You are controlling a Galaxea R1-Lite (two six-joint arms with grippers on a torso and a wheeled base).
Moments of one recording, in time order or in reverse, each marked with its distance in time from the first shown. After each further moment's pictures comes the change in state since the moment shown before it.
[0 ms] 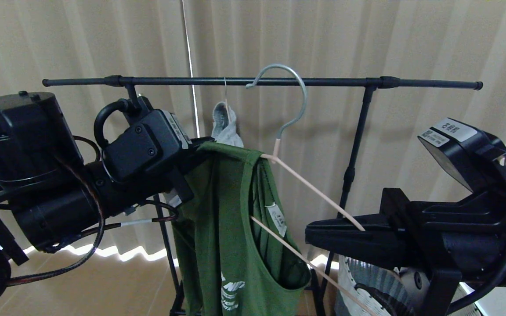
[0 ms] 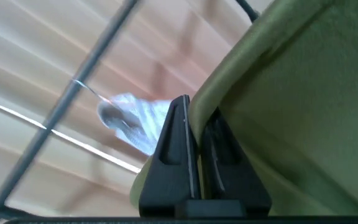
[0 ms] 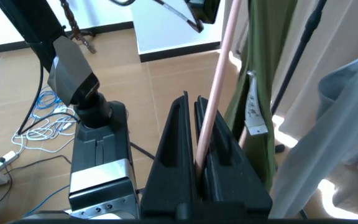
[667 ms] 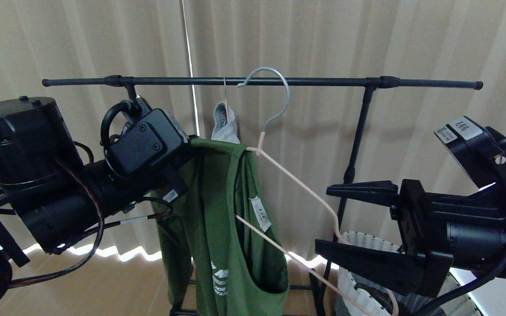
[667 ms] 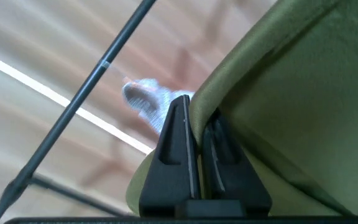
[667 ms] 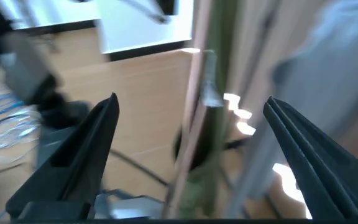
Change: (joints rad) left arm 0.005 0.000 0.015 -0.009 0.151 0.002; right arm -0.067 -0.030 0.028 0.006 -0.122 -0.072
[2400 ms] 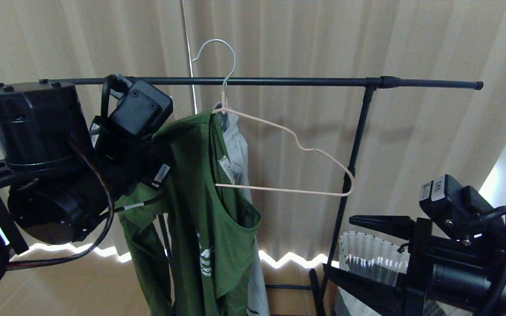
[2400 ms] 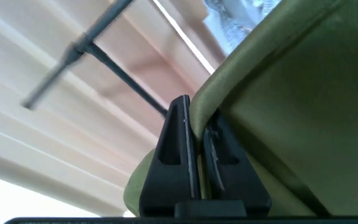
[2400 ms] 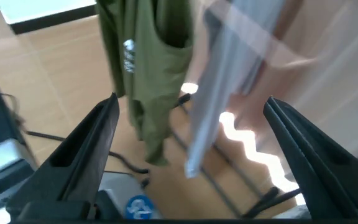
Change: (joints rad) left arm -0.042 0.002 -0.114 0.195 0.530 -0.237; right arm 0.075 -0.024 0.185 -0.035 -0.337 -0.033
